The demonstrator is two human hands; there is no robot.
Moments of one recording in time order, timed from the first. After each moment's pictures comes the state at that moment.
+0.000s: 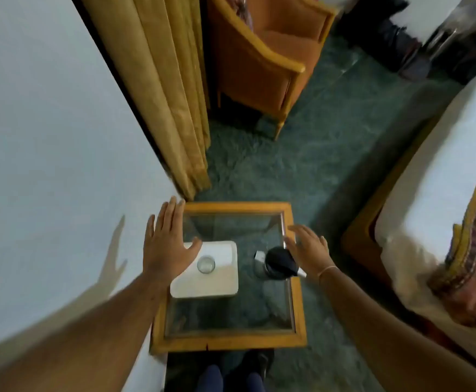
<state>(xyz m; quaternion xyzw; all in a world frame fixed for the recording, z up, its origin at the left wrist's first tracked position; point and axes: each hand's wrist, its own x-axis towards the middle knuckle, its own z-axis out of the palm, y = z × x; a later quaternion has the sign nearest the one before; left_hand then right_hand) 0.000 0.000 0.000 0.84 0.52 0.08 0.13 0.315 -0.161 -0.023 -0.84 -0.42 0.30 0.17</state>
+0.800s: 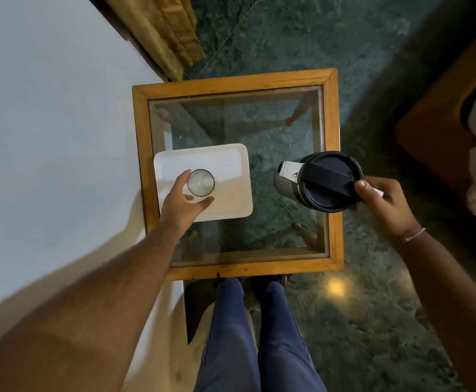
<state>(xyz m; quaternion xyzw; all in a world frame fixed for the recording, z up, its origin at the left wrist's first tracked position) -0.008 -0.045 -0.300 0.61 0.65 -0.05 0.45 0.352 -0.233 -0.210 -0.74 -0.33 0.47 0.37</state>
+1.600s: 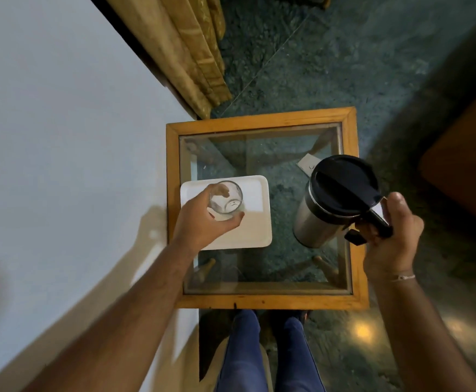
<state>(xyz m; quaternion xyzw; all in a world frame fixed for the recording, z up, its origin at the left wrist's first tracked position) 0.014 -0.022 -0.232 0.71 0.57 0.04 0.42 0.289 -0.195 -0.184 -0.68 -0.13 0.33 0.64</state>
